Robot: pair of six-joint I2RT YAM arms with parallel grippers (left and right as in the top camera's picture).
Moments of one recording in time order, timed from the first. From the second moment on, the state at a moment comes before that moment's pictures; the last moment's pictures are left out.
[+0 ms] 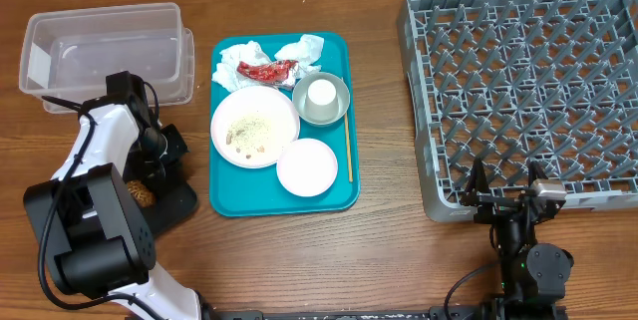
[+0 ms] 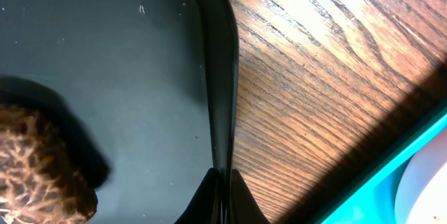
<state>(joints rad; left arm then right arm) 0.28 1.86 1.20 -0.93 0.05 -0.31 -0.05 0.01 0.02 -0.03 -0.02 0.15</state>
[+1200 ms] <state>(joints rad) 0.27 1.86 1.21 -0.94 0.07 0.26 -0.05 0.01 0.02 -0.03 -0.02 0.15</state>
